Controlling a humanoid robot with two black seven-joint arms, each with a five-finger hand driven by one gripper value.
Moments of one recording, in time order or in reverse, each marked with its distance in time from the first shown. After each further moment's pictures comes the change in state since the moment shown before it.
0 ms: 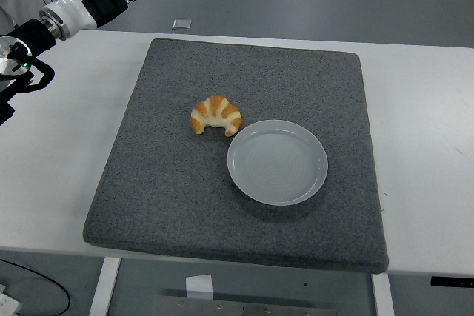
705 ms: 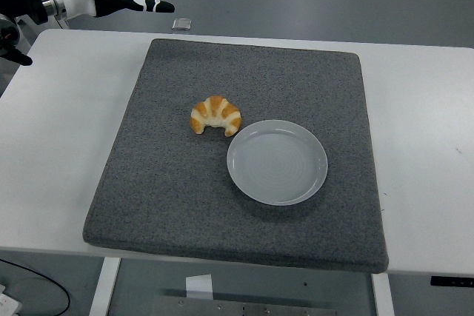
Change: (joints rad) left arm -0.084 0.132 0.000 -0.242 0.728 -0.002 -0.037; right arm 0.000 0.000 0.000 0.000 0.000 0.000 0.000
